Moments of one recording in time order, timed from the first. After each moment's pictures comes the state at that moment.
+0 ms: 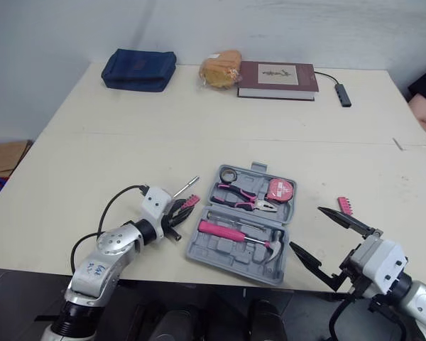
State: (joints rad) left arm -0.14 0.33 -0.13 -0.30 -0.14 0.56 -0.34; right arm 0.52 -0.63 -0.44 -0.58 0.47 -0.13 0.84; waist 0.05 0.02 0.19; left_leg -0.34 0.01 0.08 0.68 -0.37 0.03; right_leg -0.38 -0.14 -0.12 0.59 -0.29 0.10
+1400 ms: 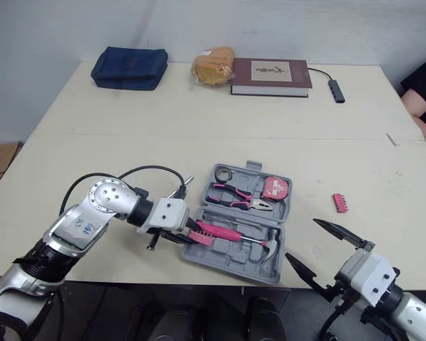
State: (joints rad) left arm -0.58 0.72 -0.43 -0.23 -0.07 0.36 -1.23; right arm 0.57 -0.57 -0.40 -0.58 0.38 -0.19 0.85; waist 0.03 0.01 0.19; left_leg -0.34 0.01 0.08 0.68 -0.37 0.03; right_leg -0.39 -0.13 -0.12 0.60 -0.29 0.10
